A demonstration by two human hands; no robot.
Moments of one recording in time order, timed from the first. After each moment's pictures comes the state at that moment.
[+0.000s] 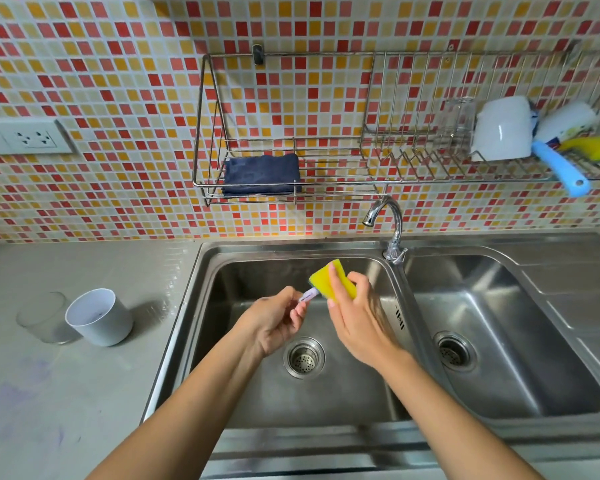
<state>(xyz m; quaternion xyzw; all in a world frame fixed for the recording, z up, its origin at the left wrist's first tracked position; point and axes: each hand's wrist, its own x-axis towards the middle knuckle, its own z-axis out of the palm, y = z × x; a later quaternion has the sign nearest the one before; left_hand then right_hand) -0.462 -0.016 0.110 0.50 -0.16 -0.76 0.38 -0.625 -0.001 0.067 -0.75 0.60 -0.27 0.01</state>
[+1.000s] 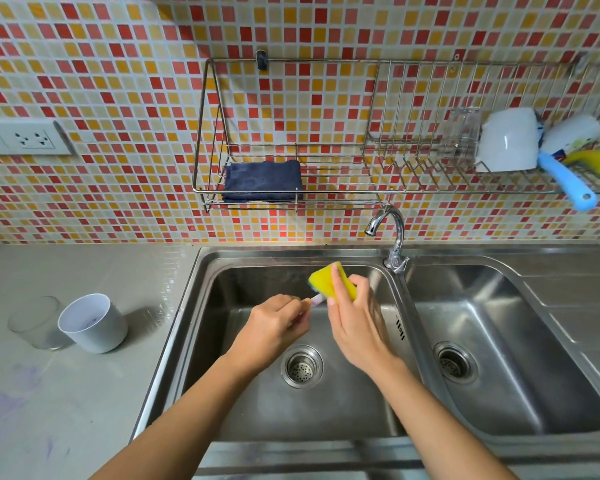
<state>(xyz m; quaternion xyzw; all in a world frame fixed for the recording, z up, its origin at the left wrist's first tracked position) -0.444 -0.018 0.072 0.39 -0.83 0.01 0.40 -0.614 -0.010 0.076 -0.73 0.62 -0.27 0.03</state>
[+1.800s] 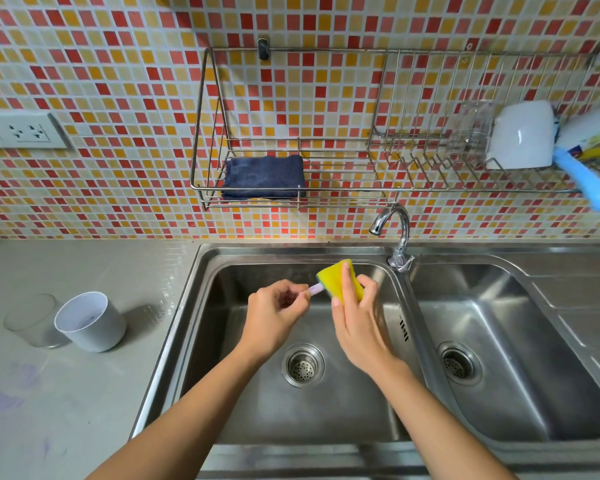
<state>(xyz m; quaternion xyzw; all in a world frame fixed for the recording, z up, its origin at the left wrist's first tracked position) -0.454 -0.029 0.083 0.54 -0.60 -0.38 0.46 -0.612 -0.020 0.062 -0.71 0.62 -0.32 0.01</state>
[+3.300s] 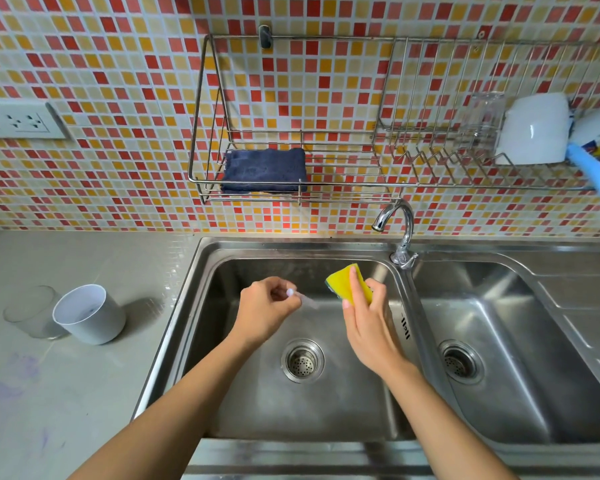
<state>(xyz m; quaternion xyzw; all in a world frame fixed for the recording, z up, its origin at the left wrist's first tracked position) -0.446 -0.042 0.084 0.63 -0.59 -0.35 0.36 -0.636 -0.026 0.035 -0.72 0.63 -0.30 0.06</state>
